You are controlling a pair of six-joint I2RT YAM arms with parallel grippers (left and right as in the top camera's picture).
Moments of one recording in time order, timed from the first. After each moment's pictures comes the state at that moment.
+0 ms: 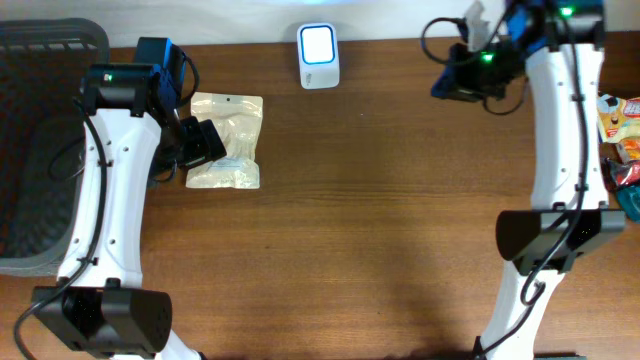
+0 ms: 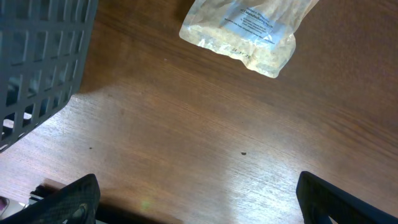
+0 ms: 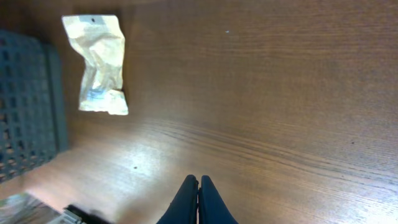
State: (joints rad) left arm -0.07 1.79 1.92 -1.60 -0.09 -0.49; right arm 0.00 2.17 2.53 -1.64 -0.48 0.08
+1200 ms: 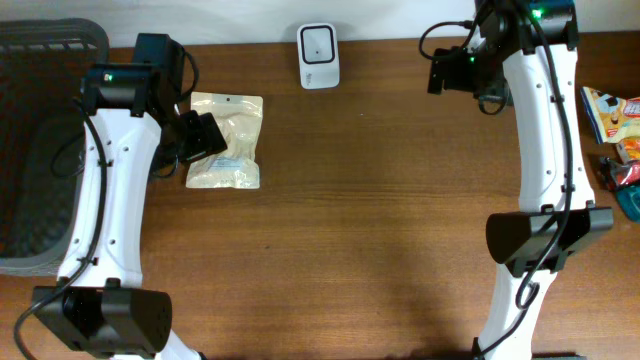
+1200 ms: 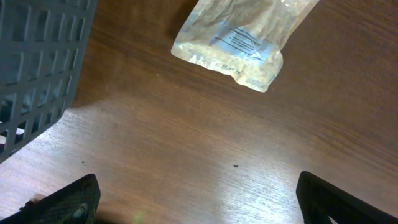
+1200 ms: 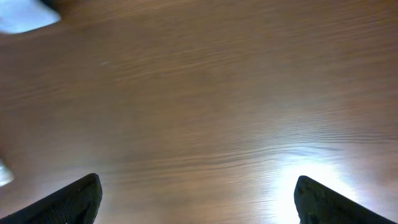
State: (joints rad) left arm -0.07 1.79 1.92 -1.55 -0.08 -0.49; right arm 0.07 2.17 2.53 -1.62 0.07 0.27
